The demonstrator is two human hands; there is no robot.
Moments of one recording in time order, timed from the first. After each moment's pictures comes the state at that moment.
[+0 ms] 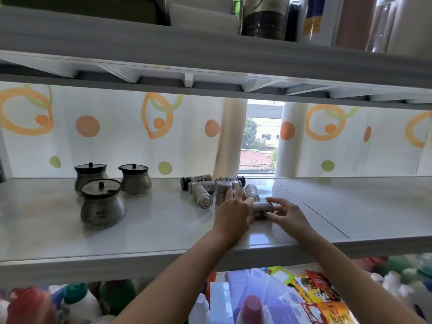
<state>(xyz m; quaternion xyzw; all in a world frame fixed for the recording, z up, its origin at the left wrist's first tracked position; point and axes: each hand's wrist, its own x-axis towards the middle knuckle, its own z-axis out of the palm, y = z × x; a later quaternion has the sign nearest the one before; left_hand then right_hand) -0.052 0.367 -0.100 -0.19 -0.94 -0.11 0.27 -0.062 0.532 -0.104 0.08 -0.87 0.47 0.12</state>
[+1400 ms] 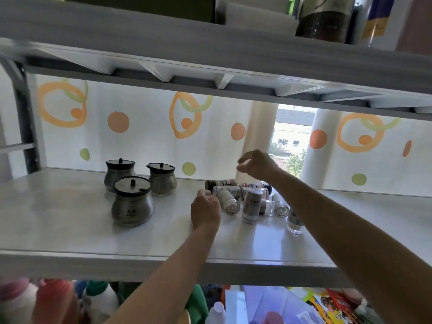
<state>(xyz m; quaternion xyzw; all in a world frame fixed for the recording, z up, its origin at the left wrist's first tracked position) -0.075 0.271 -0.096 0.21 -0.77 -0.55 0.26 -0.131 0.388 0.013 0.18 -0.94 0.25 0.15</state>
